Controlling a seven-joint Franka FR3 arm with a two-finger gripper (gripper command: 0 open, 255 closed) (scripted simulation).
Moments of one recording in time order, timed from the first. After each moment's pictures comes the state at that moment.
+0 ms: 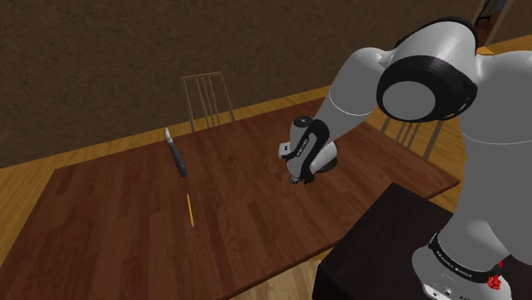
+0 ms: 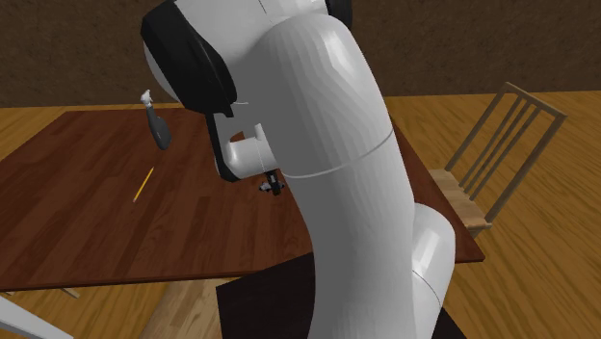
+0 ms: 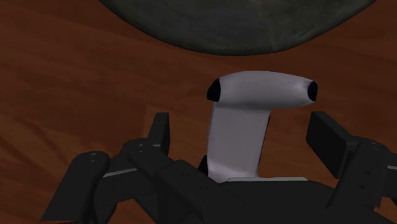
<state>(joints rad) 0.54 0.53 -0.44 -2.30 0.27 2.91 -1.59</state>
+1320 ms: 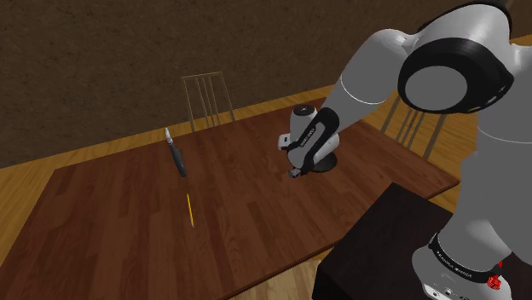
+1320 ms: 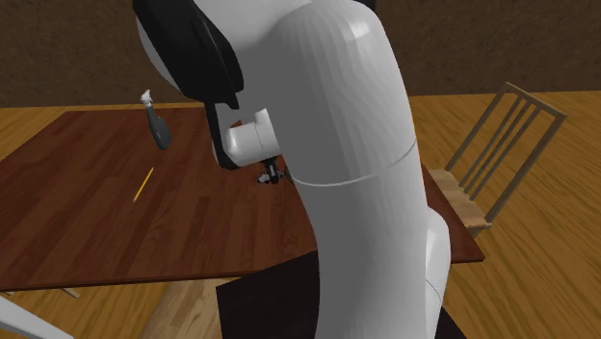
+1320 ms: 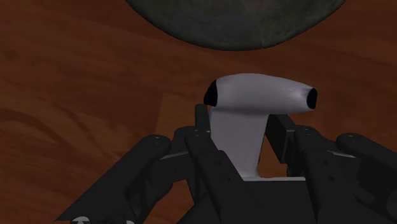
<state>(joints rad) 0.62 0.43 -0.54 -2.33 0.20 2.82 -1.55</state>
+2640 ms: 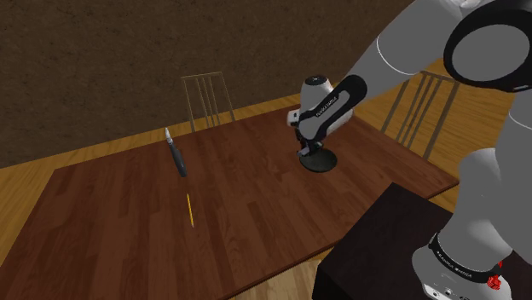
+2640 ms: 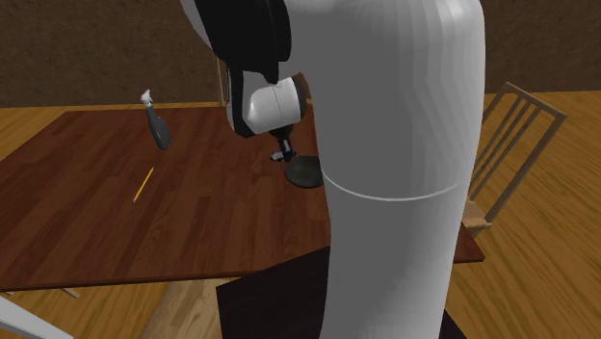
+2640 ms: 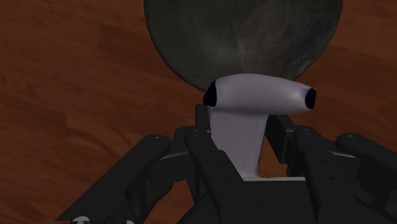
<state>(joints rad) 0.67 0.24 -0.71 -2.33 0.05 2.66 -1.56</state>
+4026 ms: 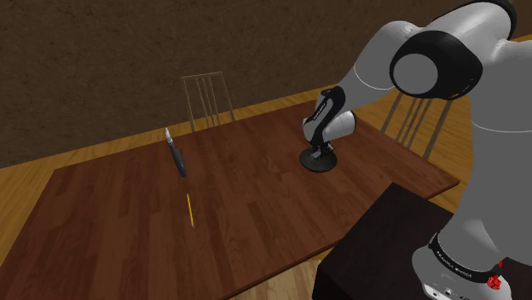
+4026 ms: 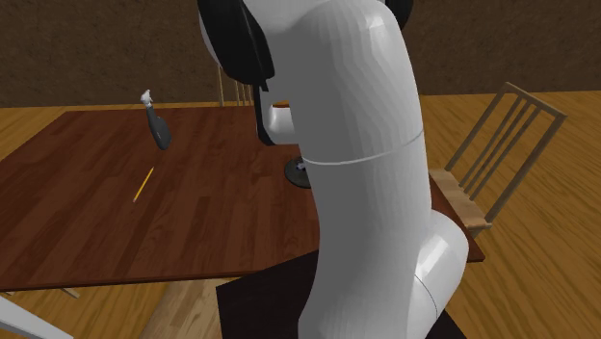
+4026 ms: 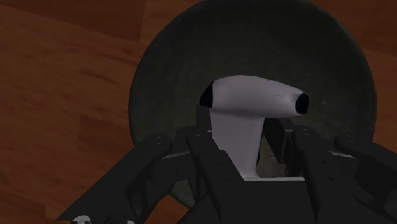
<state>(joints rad) 0.36 0.44 -0.54 -2.28 0.33 2.81 -1.92</state>
